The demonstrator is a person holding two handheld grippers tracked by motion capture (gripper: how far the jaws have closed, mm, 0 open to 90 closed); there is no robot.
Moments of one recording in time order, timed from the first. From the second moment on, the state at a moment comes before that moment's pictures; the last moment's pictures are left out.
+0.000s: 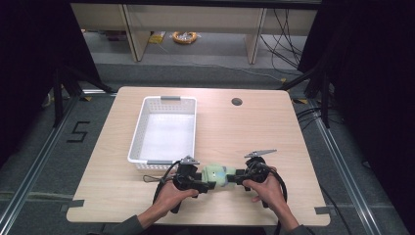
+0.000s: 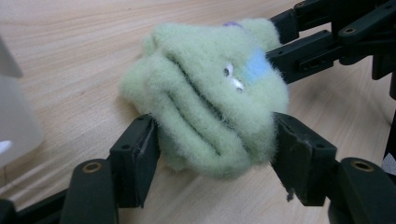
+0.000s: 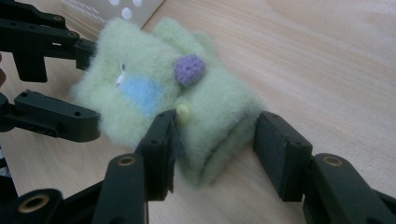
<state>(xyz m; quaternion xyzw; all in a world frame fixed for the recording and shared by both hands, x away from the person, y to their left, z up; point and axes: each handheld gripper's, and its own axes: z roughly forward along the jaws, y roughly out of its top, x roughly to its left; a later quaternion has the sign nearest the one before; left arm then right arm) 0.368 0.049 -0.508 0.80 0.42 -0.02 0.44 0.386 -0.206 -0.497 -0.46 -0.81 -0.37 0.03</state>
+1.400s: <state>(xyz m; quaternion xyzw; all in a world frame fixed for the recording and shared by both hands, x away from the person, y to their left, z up) 0.376 0.045 -0.504 0.79 0.45 -0.02 0.42 0.387 -0.207 -0.503 -0.44 -0.80 -0.39 0.05</state>
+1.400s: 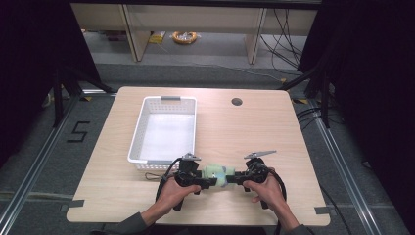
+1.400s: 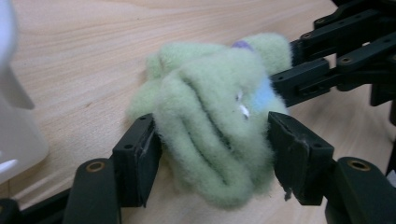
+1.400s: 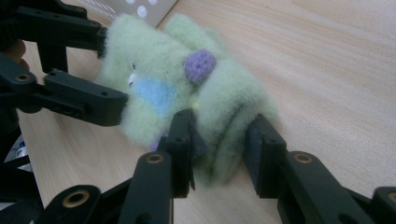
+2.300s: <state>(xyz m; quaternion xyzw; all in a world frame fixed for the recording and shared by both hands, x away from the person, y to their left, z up) 0.370 0.044 -0.513 0.79 0.43 -0.02 0.44 0.385 -0.205 -0.502 -0.44 -0.81 -0.39 0.04</state>
